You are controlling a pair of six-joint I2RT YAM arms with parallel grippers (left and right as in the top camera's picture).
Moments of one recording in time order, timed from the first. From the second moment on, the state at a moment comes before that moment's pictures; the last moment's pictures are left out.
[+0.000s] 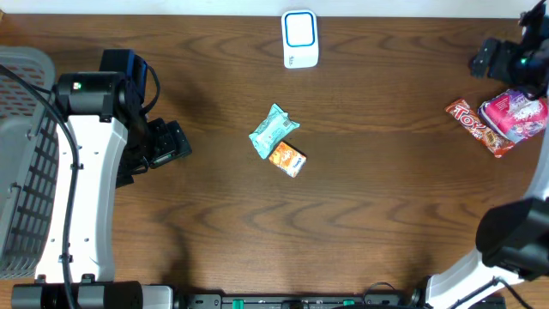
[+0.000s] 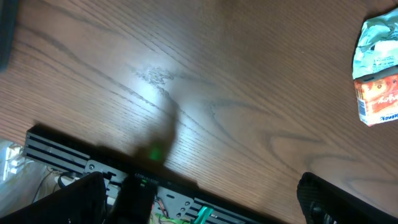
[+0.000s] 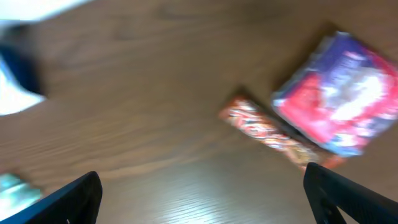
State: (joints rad) left arm 0.00 1.54 1.62 -1.64 0.01 -0.48; right arm -0.35 1.87 1.99 -1.17 -0.22 0.02
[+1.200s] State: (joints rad) left arm 0.00 1.54 1.62 -1.64 0.01 -0.48; right arm 0.24 2.13 1.99 -1.08 -0.48 0.15
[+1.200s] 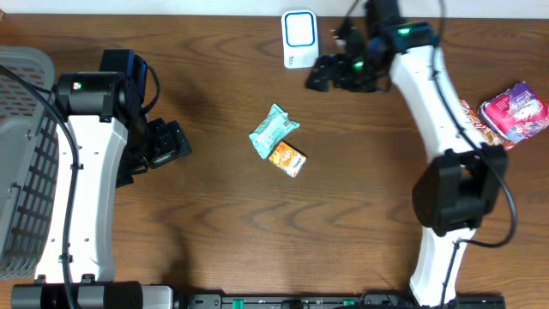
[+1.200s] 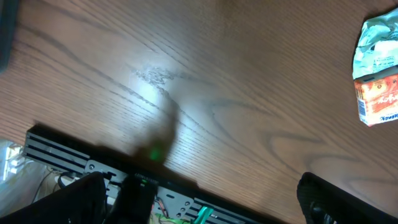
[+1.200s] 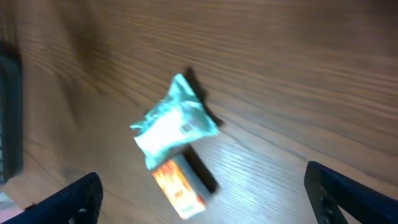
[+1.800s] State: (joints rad) left arm 0.00 1.54 1.62 -1.64 0.01 -0.48; right arm 0.41 2.17 1.99 -0.97 -0.46 0.20
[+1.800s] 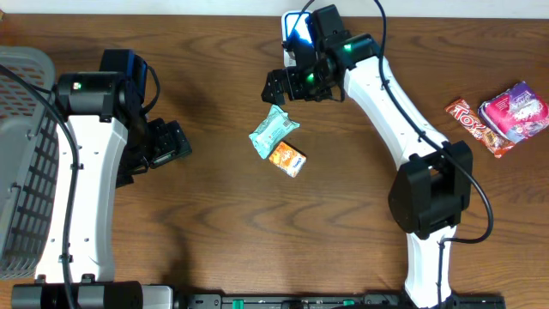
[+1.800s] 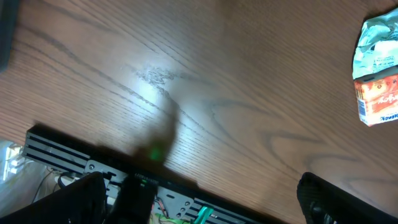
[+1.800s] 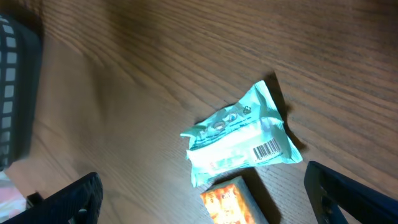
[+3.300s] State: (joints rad) left arm 0.00 1.54 1.62 -1.64 0.01 -0.48; right arm 0.76 2.42 1.99 -0.98 0.31 1.08
